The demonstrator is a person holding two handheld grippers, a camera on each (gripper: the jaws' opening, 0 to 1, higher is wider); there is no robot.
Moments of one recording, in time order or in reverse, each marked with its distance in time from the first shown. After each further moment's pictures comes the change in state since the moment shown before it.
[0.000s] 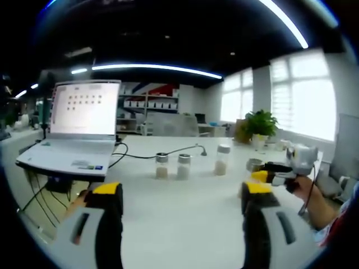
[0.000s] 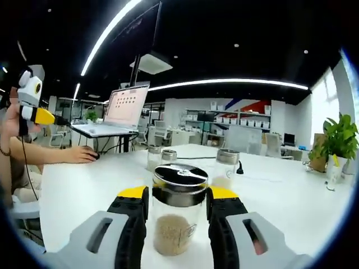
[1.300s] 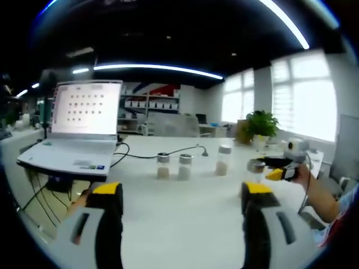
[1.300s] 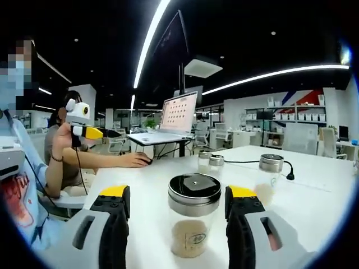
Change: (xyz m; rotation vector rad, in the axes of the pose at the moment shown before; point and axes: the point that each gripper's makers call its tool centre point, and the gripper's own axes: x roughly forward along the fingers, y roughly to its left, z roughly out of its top) left arm -0.001 0.002 0.000 -0.004 0.000 0.007; right arm 0.001 0.016 0.001 0.061 0.031 0.525
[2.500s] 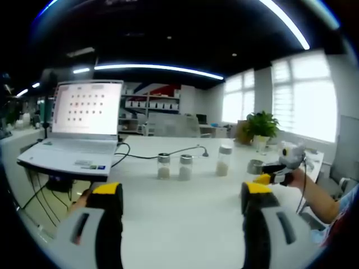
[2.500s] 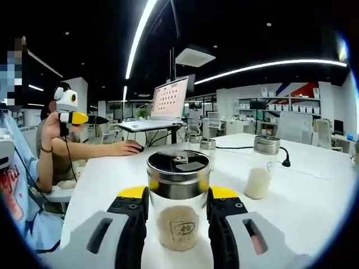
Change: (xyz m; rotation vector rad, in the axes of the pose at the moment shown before) left arm 0.000 0.002 0.001 -0.004 -0.004 0.003; right arm 0.008 -0.015 -0.030 0.033 0.071 -0.064
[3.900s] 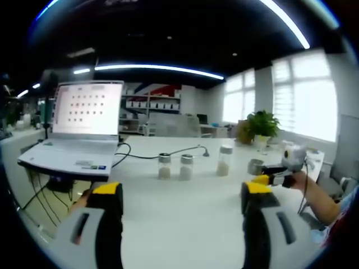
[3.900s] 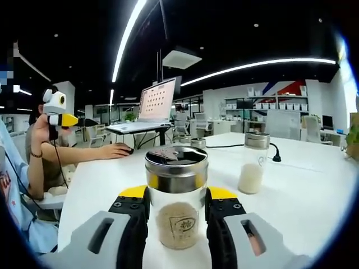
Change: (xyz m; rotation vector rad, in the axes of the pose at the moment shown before) left arm 0.000 -0.001 0.000 -0.001 -0.002 0.002; right arm 0.000 -0.002 -0.004 0.015 -0.008 -0.102
